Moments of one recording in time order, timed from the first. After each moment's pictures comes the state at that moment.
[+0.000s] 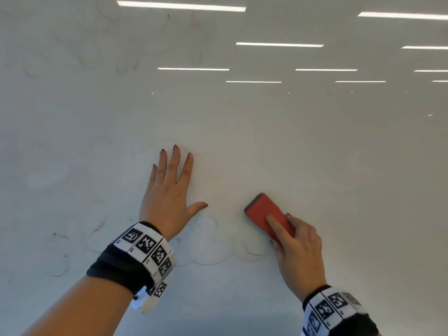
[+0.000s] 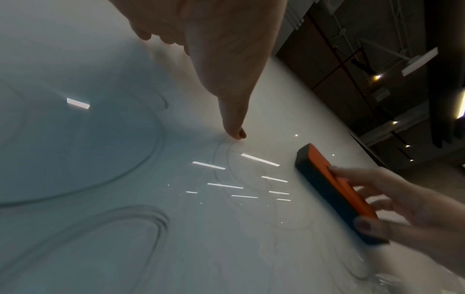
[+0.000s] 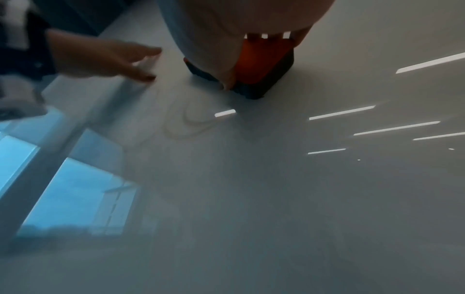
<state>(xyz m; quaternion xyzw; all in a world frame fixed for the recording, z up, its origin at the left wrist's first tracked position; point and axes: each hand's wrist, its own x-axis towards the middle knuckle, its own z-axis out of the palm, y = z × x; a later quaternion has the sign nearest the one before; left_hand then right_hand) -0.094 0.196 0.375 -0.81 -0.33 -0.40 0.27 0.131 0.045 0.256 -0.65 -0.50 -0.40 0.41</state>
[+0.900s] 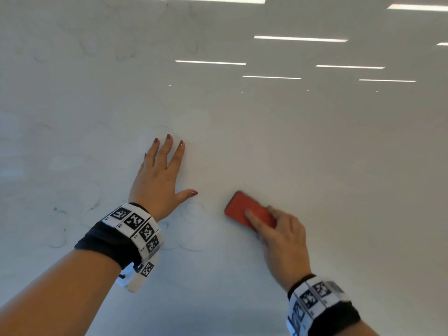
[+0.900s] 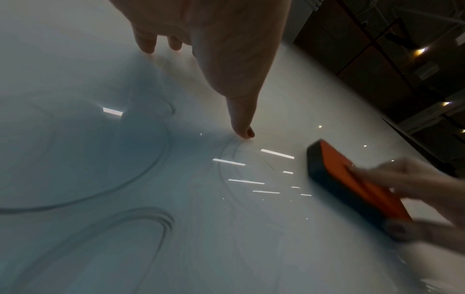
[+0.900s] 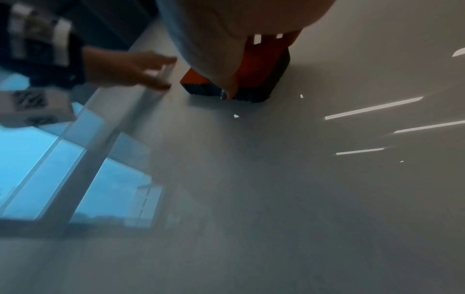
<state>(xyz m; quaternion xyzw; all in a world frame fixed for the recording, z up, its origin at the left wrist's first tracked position) -0.093 0.183 0.376 -0.80 -0.37 -0.40 0.25 0.144 0.043 0.261 -0.63 -0.56 -0.40 0.36</state>
